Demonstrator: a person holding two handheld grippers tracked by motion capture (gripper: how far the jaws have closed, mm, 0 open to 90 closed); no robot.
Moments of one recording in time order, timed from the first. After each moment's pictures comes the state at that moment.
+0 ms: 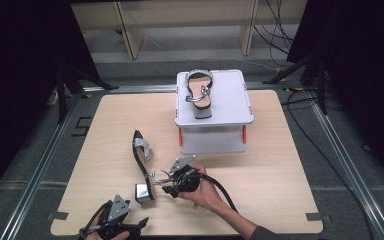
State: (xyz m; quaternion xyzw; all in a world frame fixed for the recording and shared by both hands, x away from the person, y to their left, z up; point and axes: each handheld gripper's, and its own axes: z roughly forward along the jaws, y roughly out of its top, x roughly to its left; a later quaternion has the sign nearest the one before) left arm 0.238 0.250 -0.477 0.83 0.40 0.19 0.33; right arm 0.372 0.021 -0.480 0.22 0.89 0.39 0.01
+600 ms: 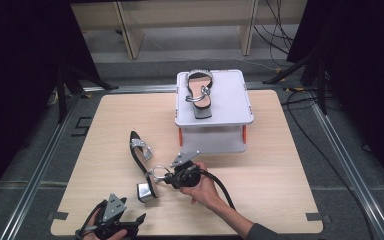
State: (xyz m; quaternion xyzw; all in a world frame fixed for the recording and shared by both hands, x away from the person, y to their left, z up) left arm 0.237 0.259 -0.469 0.80 0.43 0.22 0.36; right arm 0.380 0.013 -0.467 0.24 0.87 0.44 0.01
